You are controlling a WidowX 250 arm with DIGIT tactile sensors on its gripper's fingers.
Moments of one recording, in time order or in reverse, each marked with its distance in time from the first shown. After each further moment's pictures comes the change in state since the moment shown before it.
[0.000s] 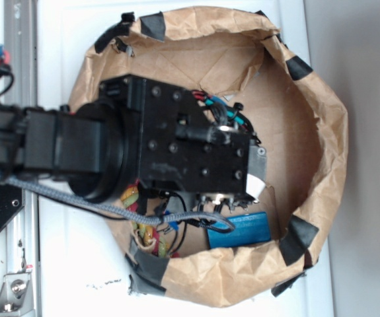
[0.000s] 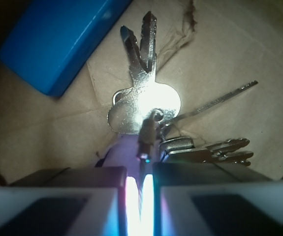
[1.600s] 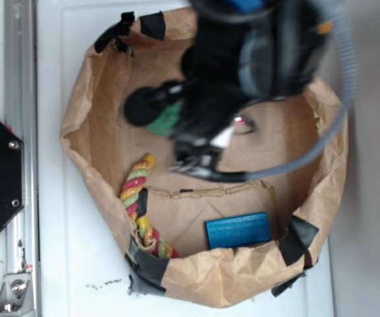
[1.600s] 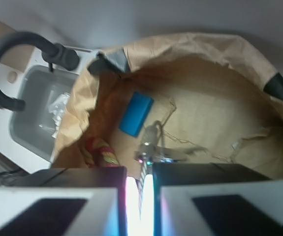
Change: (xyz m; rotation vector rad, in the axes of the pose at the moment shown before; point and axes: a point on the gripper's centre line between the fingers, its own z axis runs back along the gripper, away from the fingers) arm -0.022 0.023 0.154 -0.252 -0.264 0.187
